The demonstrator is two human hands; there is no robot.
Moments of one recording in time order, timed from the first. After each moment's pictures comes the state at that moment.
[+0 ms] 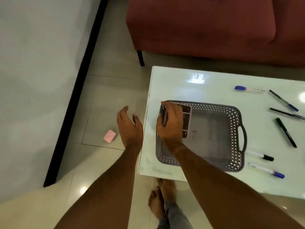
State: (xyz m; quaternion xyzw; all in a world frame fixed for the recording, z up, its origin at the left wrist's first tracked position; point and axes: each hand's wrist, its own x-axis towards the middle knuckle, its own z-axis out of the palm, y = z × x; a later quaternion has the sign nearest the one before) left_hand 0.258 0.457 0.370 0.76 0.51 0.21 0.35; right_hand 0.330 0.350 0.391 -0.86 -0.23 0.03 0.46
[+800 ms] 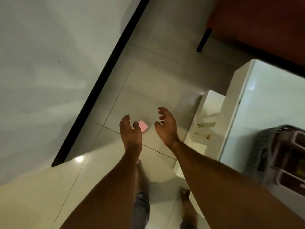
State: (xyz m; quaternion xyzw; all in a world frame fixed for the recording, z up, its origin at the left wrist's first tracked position) left_hand 0.118 0.655 0.177 0.55 0.68 0.19 0.45; right_hand 0.226 0.594 0.190 -0.81 -0.17 0.40 0.39
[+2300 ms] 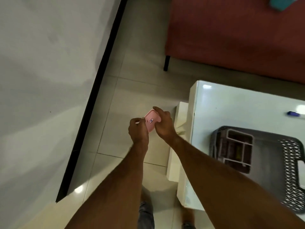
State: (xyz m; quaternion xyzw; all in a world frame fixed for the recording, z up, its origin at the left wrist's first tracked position) left_hand 0.245 0.661 0.309 0.44 0.66 0.13 0.60; right_hand 0.318 0.592 0.275 -0.86 -0.21 0.30 0.36
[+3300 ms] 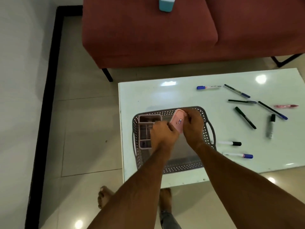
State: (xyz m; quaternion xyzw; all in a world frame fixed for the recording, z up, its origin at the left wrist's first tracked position) left_hand 0.368 0.325 0.425 0.88 0.32 -0.03 0.36; right_hand 0.434 0.215 0.373 -0.90 -0.03 0.03 0.44
